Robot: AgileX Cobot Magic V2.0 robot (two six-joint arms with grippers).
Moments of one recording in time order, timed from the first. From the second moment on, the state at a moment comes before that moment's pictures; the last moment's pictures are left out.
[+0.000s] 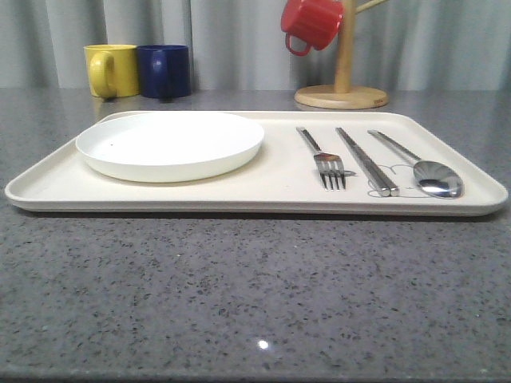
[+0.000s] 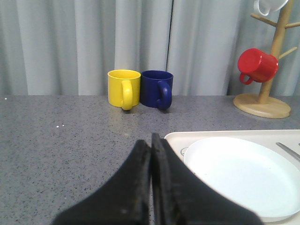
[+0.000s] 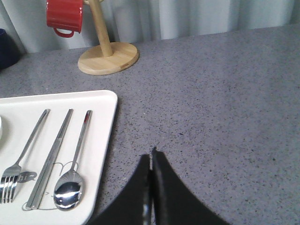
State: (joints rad) left arm -0.18 0.39 -0.37 -0.36 0.09 0.31; right arm 0.08 0.42 -0.48 -0.15 0.40 0.32
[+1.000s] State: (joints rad) left arm -0.18 0.39 -0.37 -0.36 0.09 0.31; right arm 0.08 0.39 -0.47 -0.11 0.39 0.25
